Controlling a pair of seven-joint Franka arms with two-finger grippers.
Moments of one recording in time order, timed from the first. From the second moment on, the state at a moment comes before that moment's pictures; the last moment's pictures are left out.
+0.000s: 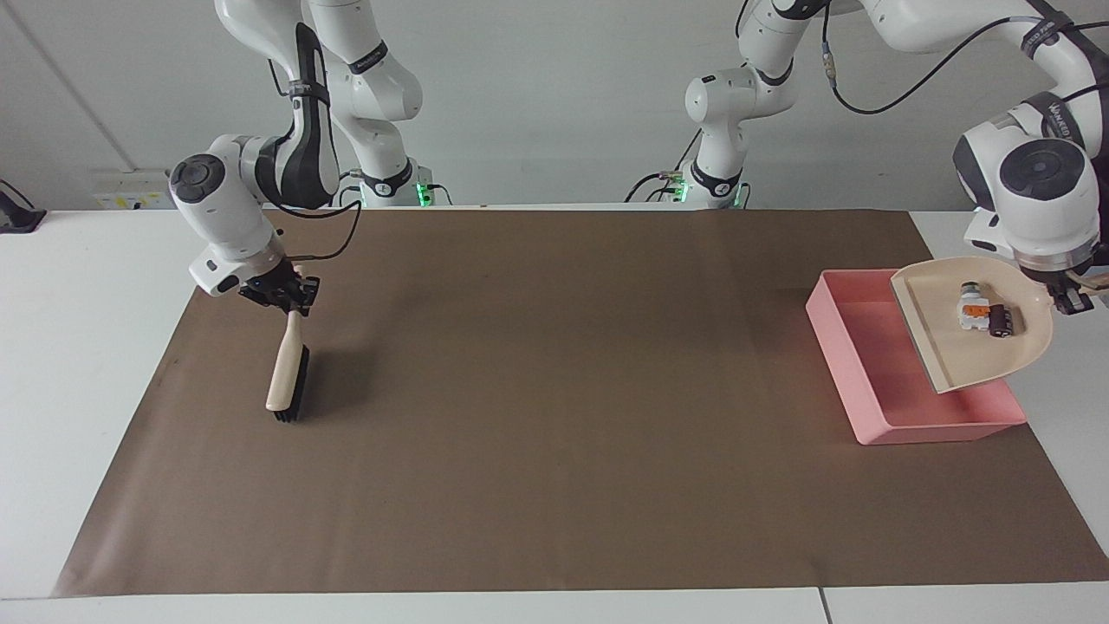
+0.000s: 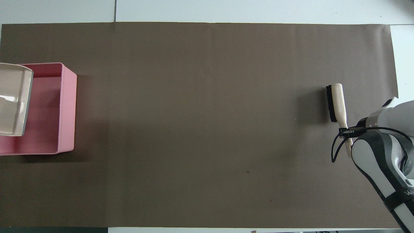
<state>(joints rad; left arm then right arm) 0.12 0.18 0.06 -1.75 0.85 1.99 1.57 -0.20 -0.07 0.03 -2.35 -0.04 2.21 -0.14</state>
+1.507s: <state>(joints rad) -0.10 0.09 0.05 -1.92 1.35 1.74 1.16 -0.20 -0.07 0.04 -2.34 -0.04 2.21 -0.18</state>
